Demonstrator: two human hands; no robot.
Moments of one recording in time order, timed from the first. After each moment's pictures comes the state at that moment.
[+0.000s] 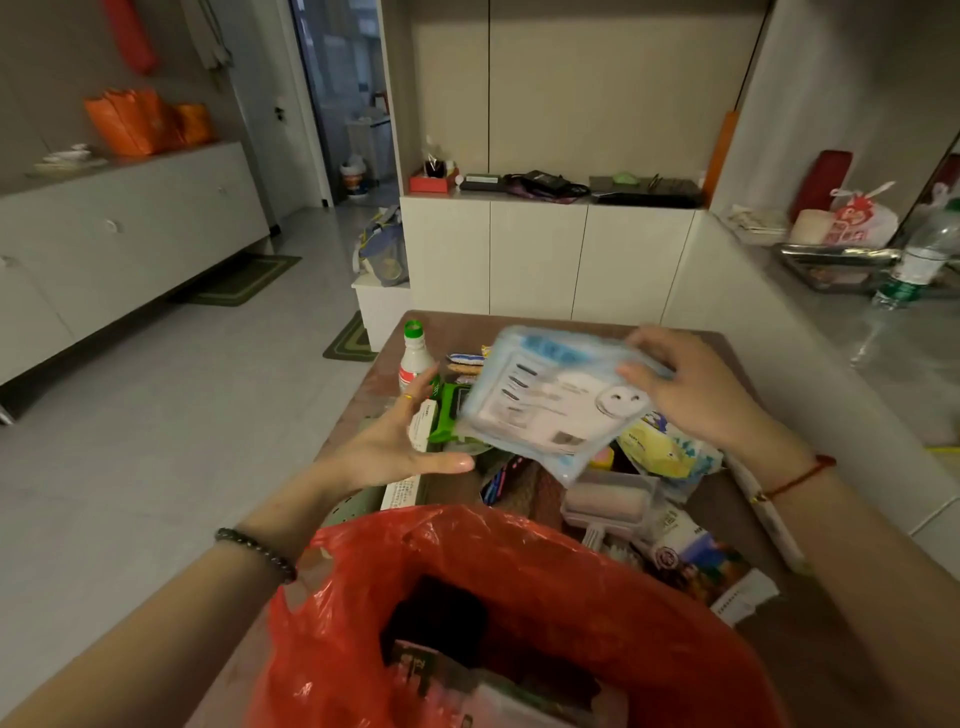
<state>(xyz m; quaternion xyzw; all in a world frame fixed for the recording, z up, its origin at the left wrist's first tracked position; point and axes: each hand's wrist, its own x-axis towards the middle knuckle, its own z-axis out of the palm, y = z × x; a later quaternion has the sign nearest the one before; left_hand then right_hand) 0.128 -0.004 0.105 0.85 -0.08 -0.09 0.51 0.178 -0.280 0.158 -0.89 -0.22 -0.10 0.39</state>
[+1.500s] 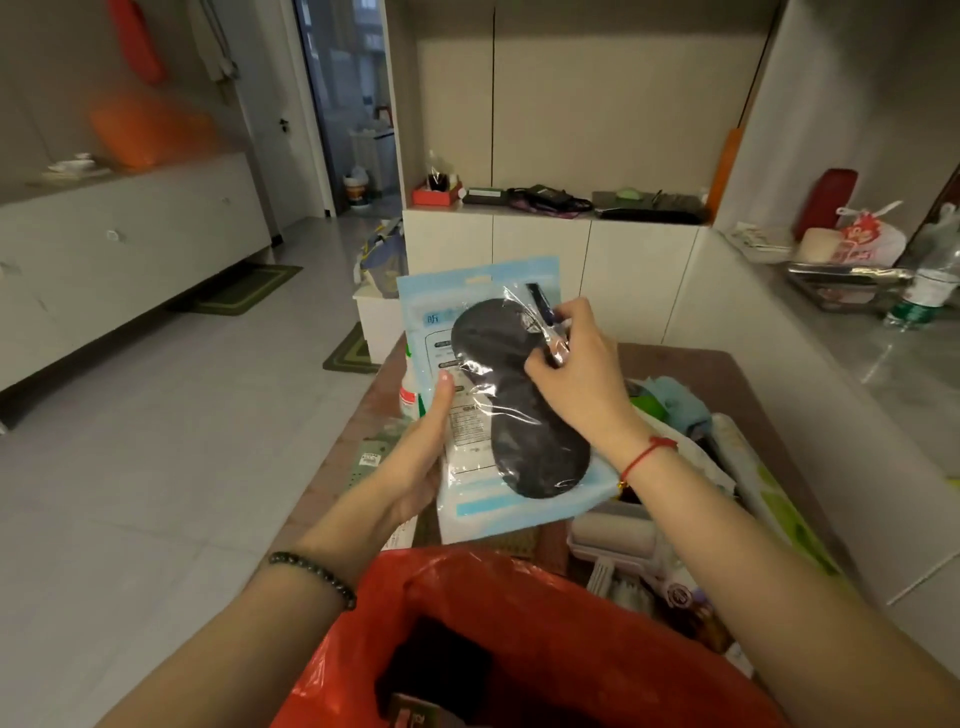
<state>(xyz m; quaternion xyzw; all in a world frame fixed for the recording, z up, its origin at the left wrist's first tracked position) 0.161 -0.036 0.106 0.58 0.08 -0.10 0.80 0.215 -0.187 0.151 -0.86 -0.17 -0.19 0.44</state>
